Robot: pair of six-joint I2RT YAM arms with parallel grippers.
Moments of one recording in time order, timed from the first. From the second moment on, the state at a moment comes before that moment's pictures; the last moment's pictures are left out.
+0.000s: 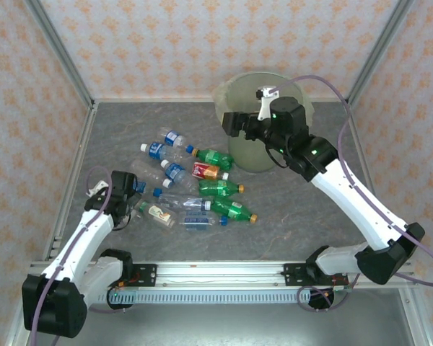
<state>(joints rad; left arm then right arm) -0.08 0.93 0.57 -0.81 -0.32 -1.08 0.64 1.30 1.46 -0.49 0.03 0.42</state>
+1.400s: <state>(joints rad) 0.01 0.97 0.56 -0.71 -0.23 -1.04 0.64 1.29 1.43 -0.49 0.04 0.43</state>
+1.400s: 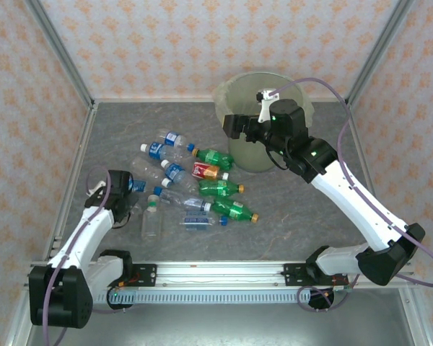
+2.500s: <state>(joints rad) -0.58 1.47 1.65 -0.55 -0.26 -0.93 0.64 1.12 1.34 -0.47 0.37 0.43</state>
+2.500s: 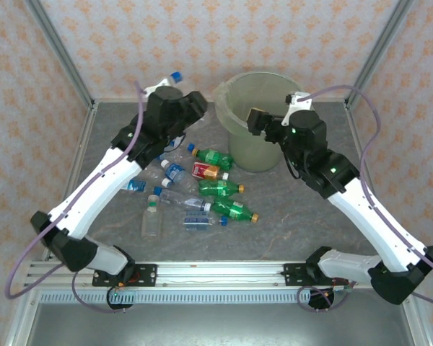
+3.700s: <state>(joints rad) -0.71 2.09 2.31 -0.58 -0.18 -0.69 0.63 0.90 1.28 -0.53 0.52 0.45</state>
